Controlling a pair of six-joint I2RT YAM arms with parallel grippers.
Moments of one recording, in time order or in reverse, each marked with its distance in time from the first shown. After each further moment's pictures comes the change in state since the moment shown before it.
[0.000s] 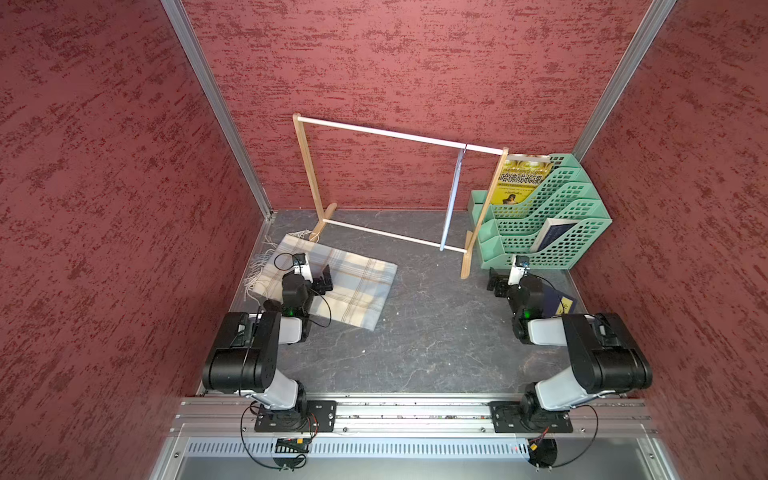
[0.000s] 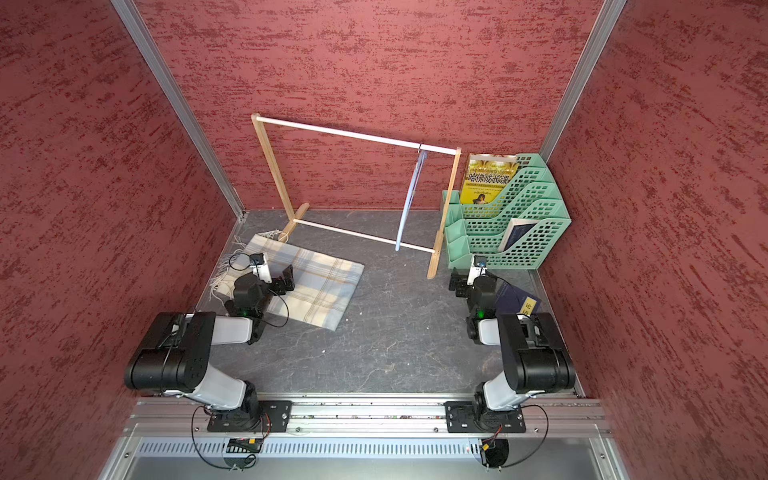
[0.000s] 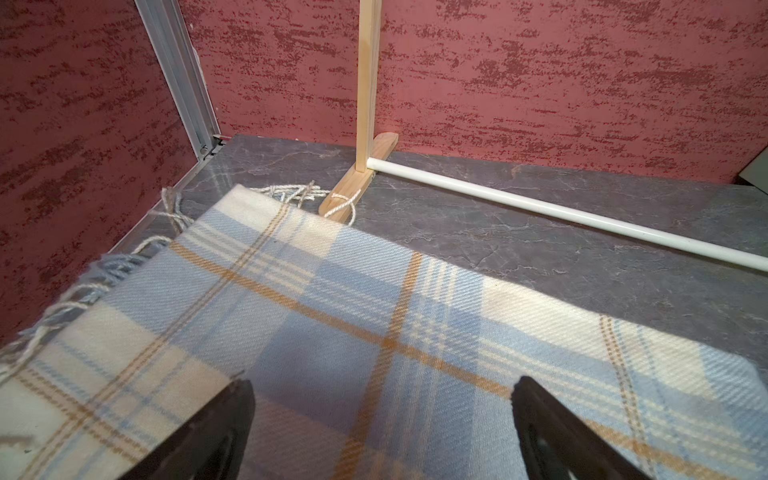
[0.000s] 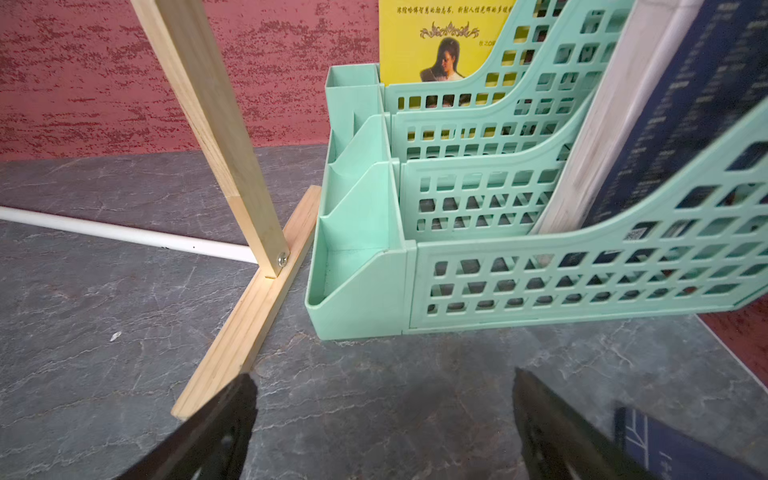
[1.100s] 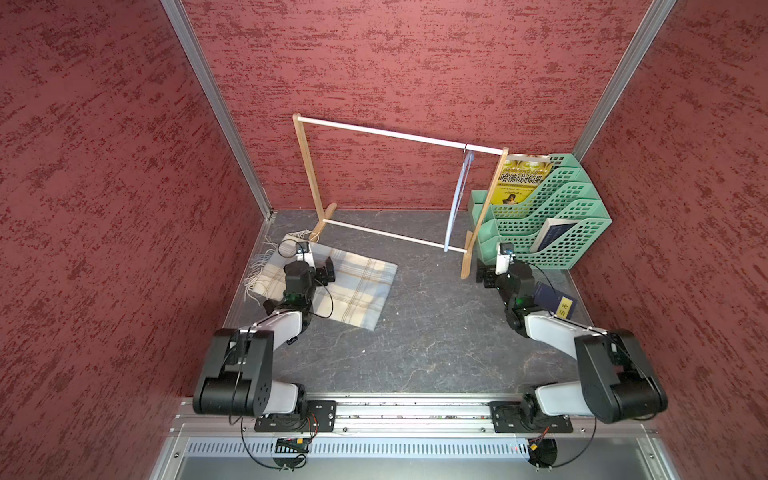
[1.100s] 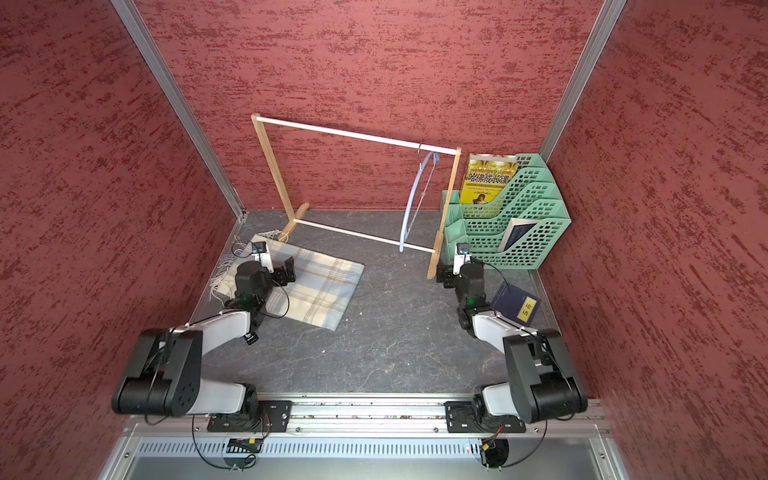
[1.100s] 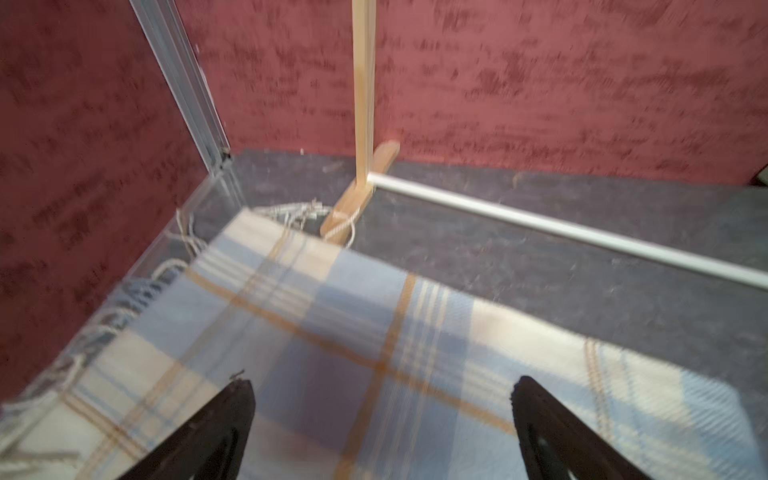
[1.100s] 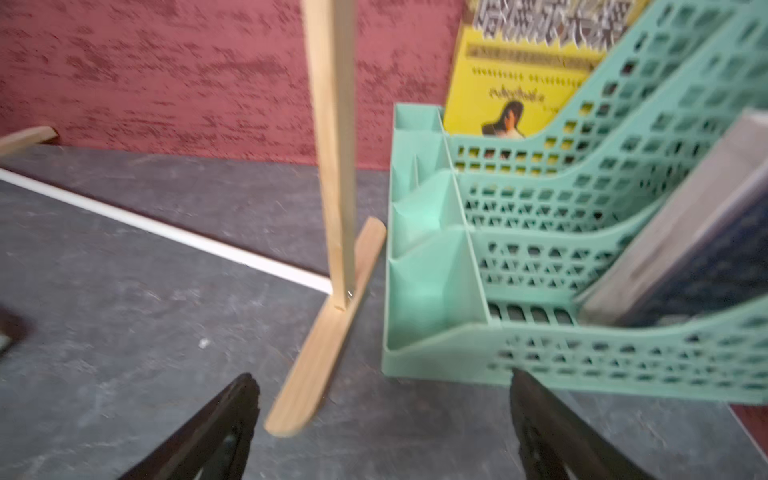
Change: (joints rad) left arm -0.099 -0.195 0.199 -0.405 -0.137 0.015; right arm 0.223 -0.167 0.213 -0.381 0.128 -0.068
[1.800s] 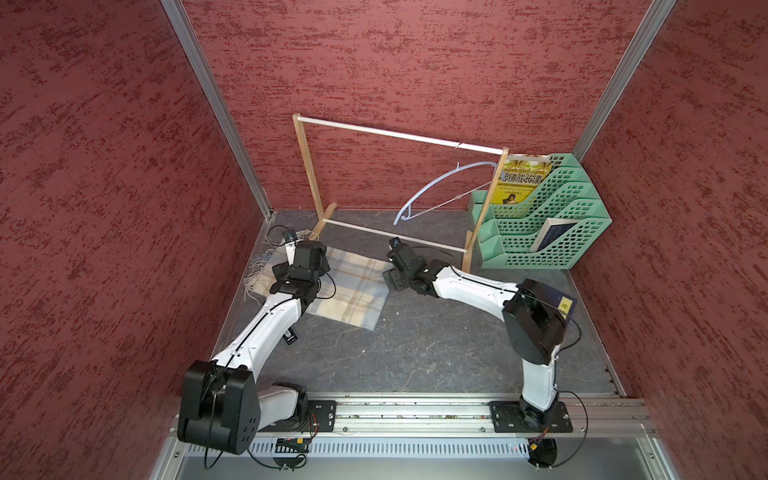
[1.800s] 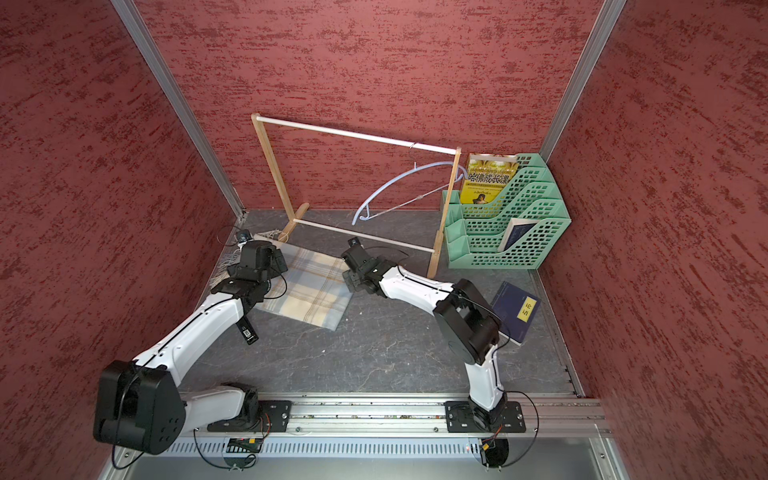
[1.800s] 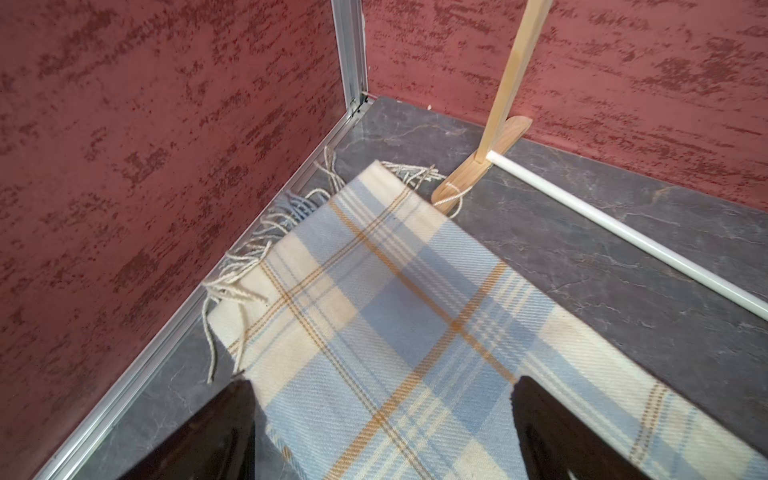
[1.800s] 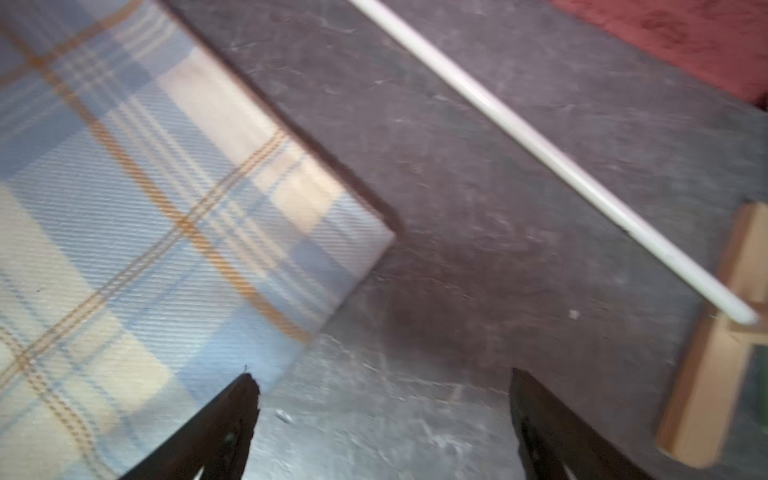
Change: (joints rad) left arm -0.093 -0.088 0.278 -0.759 -0.414 -0.320; right arm 0.596 0.641 0.939 -0.912 0.109 0.236
